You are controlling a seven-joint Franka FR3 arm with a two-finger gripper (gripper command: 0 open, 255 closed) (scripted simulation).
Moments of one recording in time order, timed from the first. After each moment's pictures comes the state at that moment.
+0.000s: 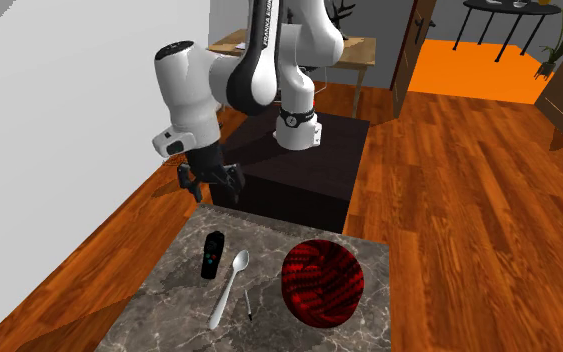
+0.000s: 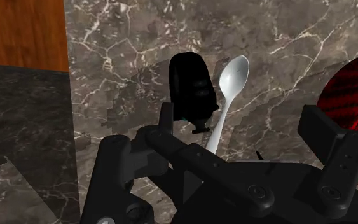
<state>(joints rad) 0.10 0.05 -0.23 -2.59 0.33 2.68 -0.65</state>
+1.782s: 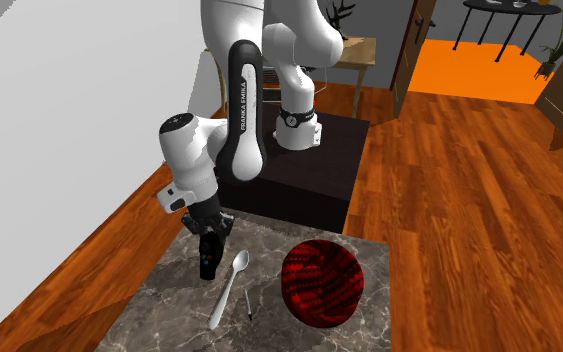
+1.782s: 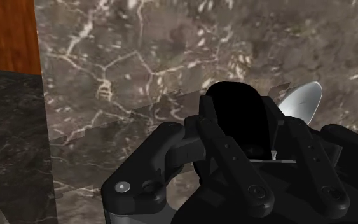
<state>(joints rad) -0.03 0.48 -0.06 -2.39 0.63 2.89 -0.94</state>
